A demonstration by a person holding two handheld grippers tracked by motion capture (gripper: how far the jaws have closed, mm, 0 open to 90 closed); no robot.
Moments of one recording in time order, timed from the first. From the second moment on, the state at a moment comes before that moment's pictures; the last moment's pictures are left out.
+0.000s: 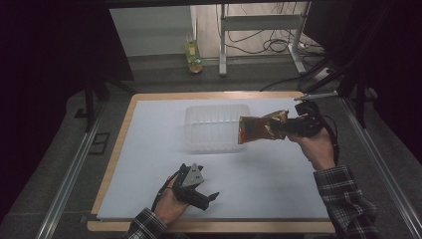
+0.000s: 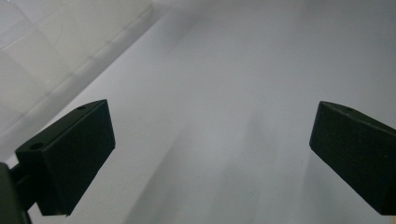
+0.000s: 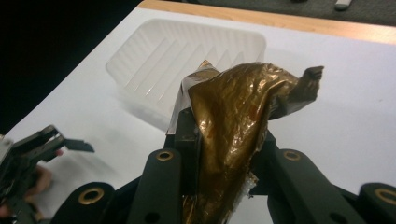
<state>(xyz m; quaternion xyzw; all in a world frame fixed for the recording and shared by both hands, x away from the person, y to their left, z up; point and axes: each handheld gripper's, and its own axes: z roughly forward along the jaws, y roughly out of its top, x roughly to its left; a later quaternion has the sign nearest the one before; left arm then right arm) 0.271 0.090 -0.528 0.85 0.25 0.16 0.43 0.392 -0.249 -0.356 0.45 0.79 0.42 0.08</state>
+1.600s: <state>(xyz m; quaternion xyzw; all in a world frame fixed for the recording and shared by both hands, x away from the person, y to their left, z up) 0.270 0.089 -0.528 0.86 0.24 0.16 0.43 0.459 -0.203 -0.377 0.47 0.79 0.39 0.09</state>
